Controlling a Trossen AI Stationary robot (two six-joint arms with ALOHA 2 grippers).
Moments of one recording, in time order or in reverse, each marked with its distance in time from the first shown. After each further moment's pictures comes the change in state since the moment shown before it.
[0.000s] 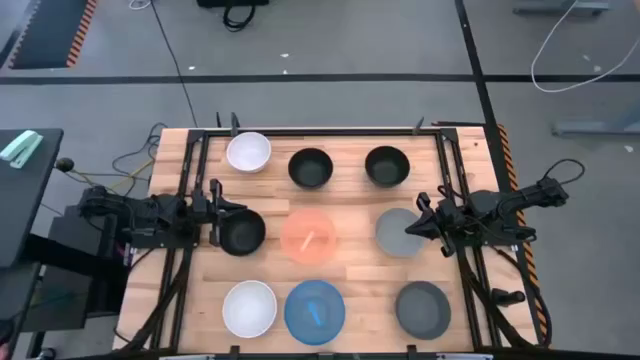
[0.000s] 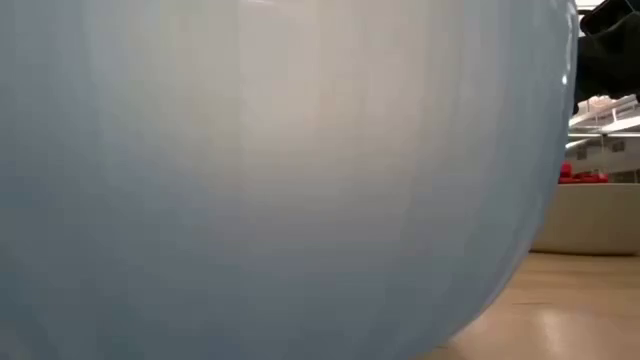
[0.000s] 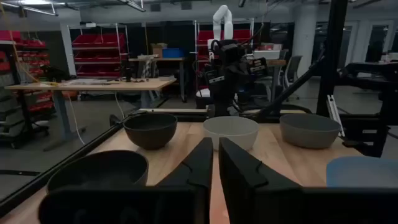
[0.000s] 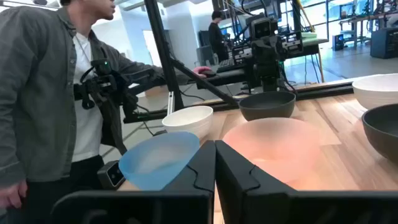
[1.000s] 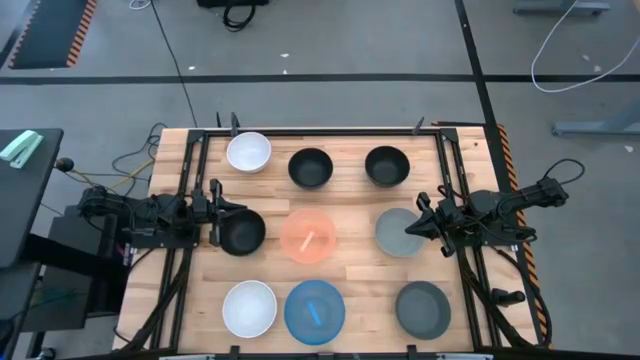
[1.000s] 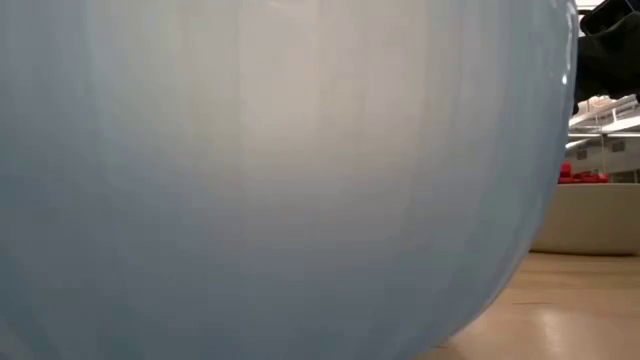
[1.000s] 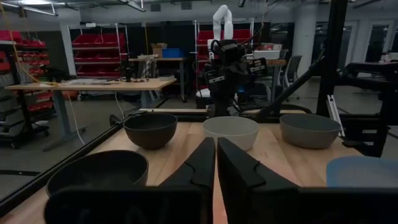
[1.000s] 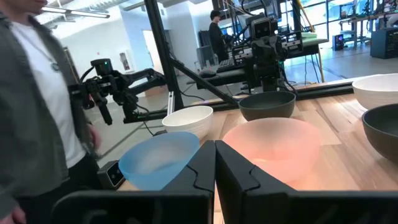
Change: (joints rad) left arm 0.000 0.000 0.000 0.000 0.000 0.000; right arm 0.000 0.000 0.000 0.000 0.000 0.000
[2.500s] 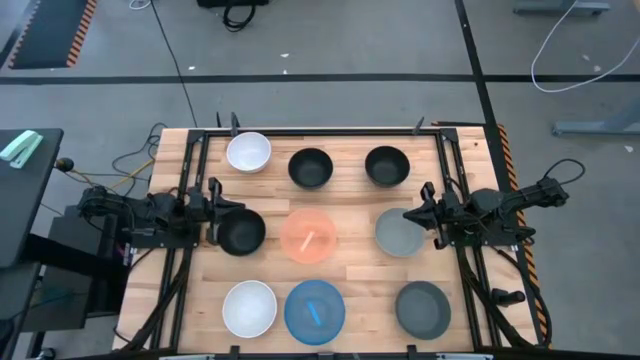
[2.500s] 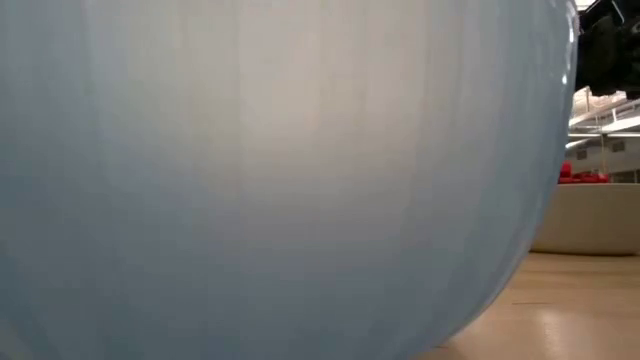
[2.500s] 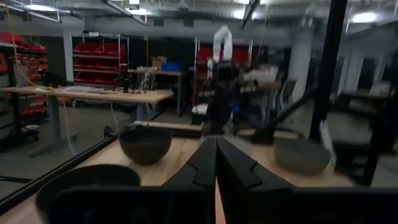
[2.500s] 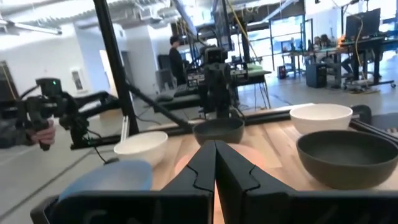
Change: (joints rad) left arm 0.000 0.000 0.000 0.100 -0.004 -0.057; right arm -0.002 0.000 0.001 0.080 0.203 -0.080
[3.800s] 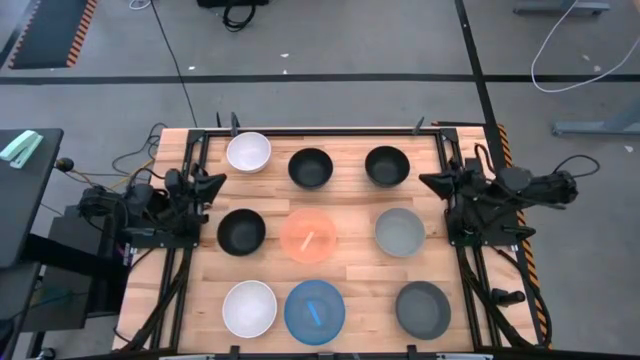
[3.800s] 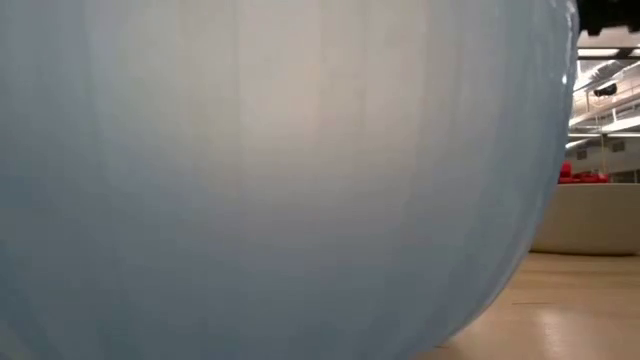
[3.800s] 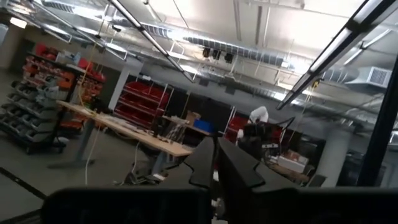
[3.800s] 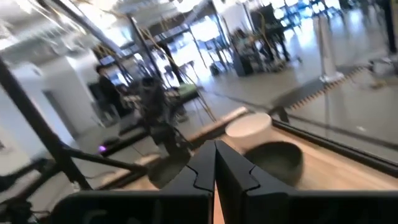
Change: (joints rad) left arm 0.001 0.000 0.109 0.180 -0.235 -0.100; right arm -0.028 0.178 0.456 -0.359 0.316 0.240
